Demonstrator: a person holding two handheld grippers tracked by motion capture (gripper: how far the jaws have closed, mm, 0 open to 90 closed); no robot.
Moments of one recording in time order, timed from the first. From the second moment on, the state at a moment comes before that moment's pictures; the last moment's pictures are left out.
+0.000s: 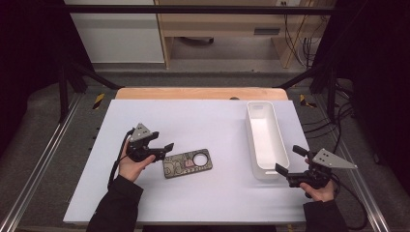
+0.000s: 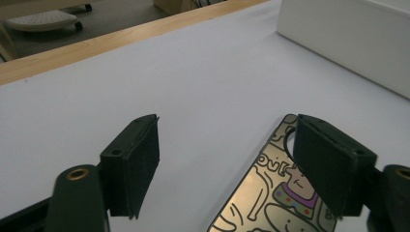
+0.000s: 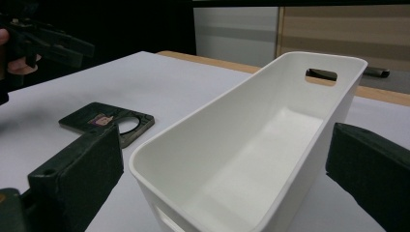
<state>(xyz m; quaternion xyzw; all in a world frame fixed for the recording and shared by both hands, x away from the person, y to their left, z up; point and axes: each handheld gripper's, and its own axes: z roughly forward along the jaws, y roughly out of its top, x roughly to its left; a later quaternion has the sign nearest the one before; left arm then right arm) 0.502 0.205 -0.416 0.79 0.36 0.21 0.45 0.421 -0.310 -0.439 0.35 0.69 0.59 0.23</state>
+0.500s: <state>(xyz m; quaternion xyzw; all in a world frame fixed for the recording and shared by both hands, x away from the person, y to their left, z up) 0.511 0.195 -0.432 0.81 0.37 0.21 0.41 0.422 -0.310 -0.440 0.35 0.70 0.59 0.23</state>
